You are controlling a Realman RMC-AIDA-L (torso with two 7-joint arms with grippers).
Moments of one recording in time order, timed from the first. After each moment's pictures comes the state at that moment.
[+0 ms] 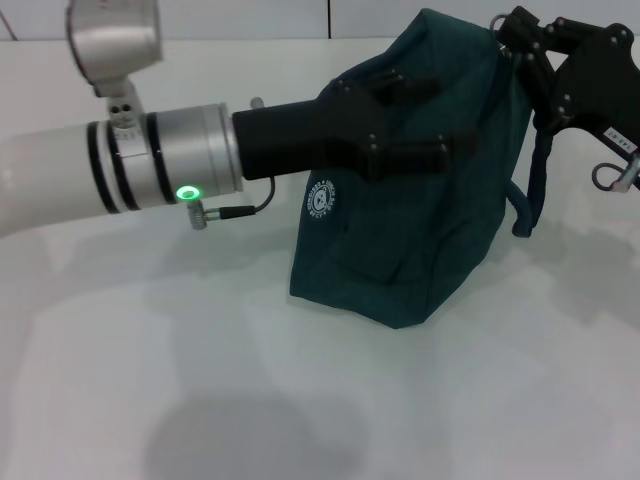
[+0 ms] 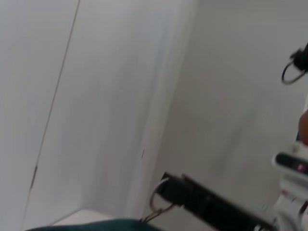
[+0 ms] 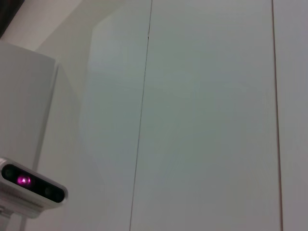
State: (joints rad) left arm -0.67 -2.09 1.23 0.50 1.30 1.43 -1.31; right arm 0.50 2.03 -1.44 -0.37 -0.61 -1.46 0.60
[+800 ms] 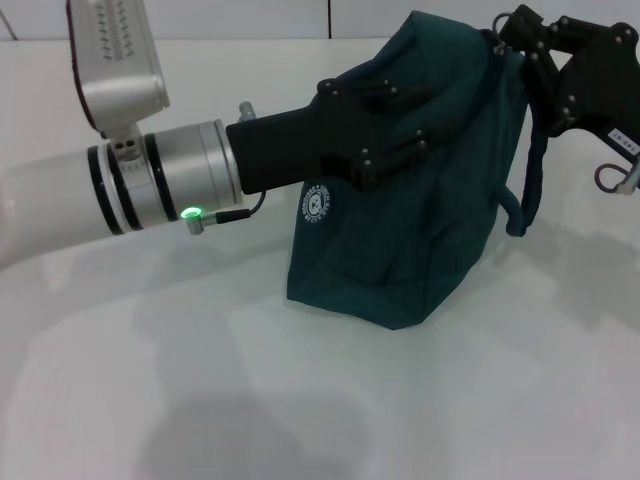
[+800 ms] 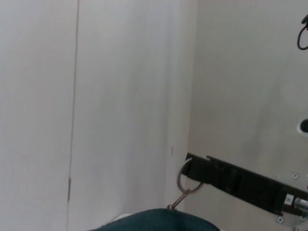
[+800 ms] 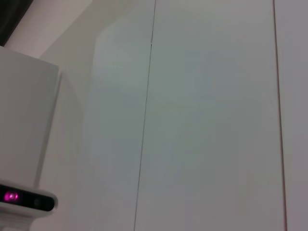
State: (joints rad) left arm -0.60 -2.10 1.34 0.52 1.18 1.33 -1.09; right arm 0.50 2.02 -1.44 -0.37 -0.61 -1.49 0.60
